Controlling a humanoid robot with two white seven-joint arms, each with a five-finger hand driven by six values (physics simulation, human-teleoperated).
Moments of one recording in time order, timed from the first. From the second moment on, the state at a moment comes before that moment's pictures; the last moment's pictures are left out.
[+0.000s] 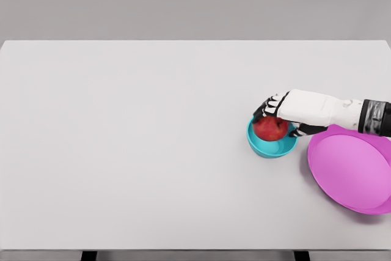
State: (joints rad) left arm 0.07 0.00 -0.24 -0.21 0.21 -0.02 -0.13; right arm -0.42 -0.82 0.45 -1.63 0.33 -0.61 0.61
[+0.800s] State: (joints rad) left arm 0.07 0.00 -0.24 -0.21 0.21 -0.02 -0.13; right arm -0.39 -0.58 0.13 -1.47 0.33 -0.61 0.61
